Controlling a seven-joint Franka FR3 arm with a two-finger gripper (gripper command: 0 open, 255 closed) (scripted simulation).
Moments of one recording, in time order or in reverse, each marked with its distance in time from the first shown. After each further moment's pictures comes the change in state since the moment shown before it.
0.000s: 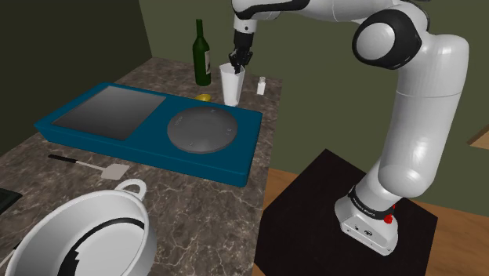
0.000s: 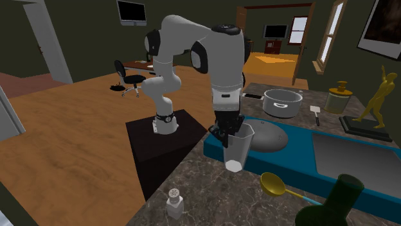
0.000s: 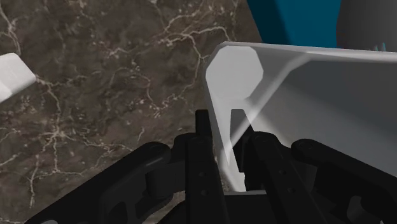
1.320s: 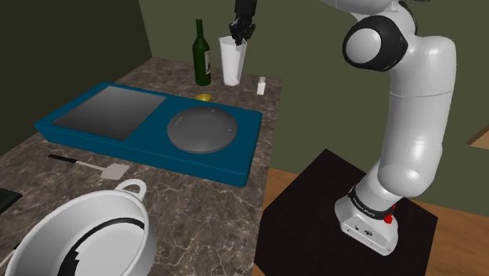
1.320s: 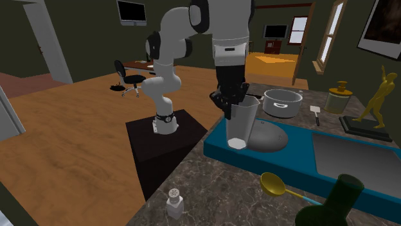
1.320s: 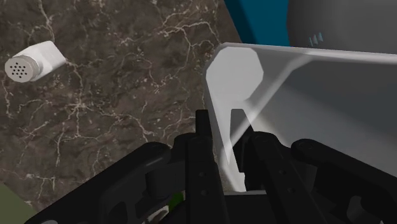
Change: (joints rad) arm -0.010 0.067 0.002 0.378 0.000 -0.309 0.034
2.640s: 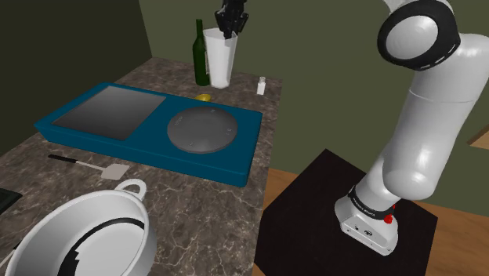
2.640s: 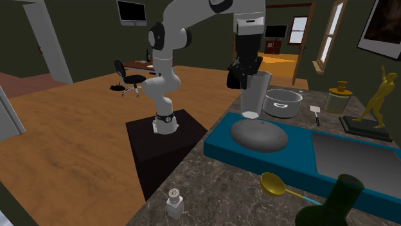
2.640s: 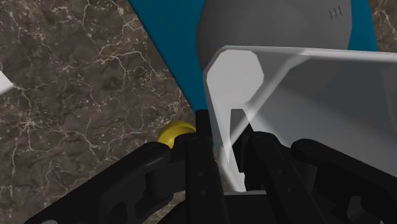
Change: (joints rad) arm 0.151 -0.197 0.047 -0.148 -0.018 -0.027 0.194
